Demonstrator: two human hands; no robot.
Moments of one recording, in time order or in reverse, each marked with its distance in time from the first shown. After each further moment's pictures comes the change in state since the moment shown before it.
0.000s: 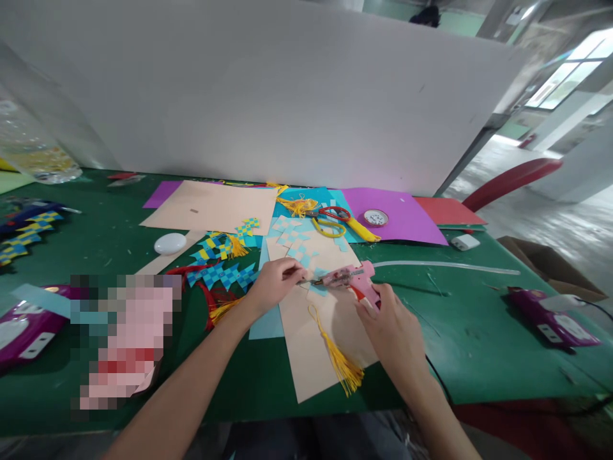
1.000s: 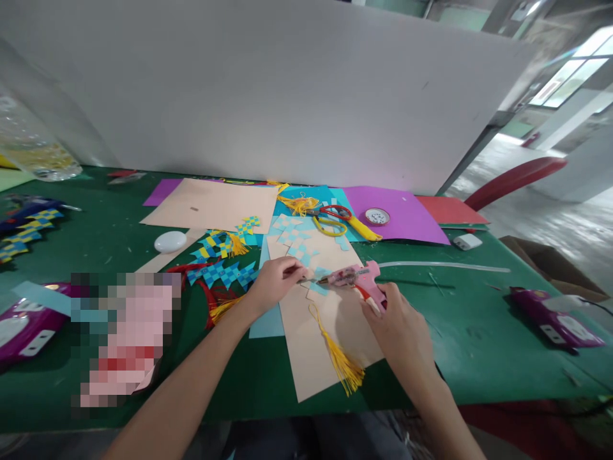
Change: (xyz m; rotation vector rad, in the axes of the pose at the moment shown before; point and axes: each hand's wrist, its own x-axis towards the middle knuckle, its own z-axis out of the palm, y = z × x) left_hand -0.001 0.000 0.001 -0.015 0.008 0.000; right_hand 0.002 0.003 -0.003 -0.025 -0.013 0.016
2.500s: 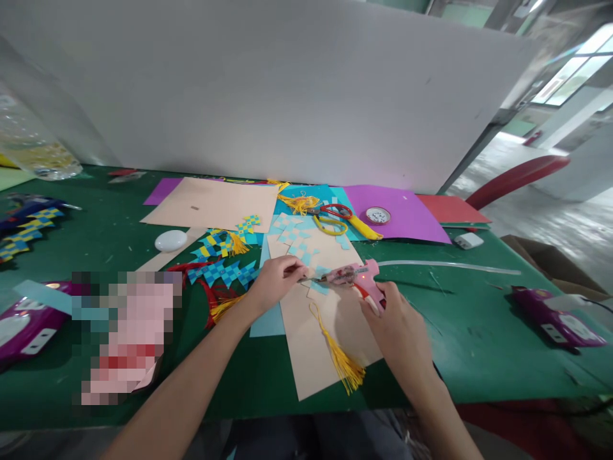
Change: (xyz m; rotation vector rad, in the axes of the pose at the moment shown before) left_hand 0.001 0.000 0.000 -0.007 -0.007 -0.014; right_hand -0.003 -0.001 -0.001 0.063 0.021 -0.030
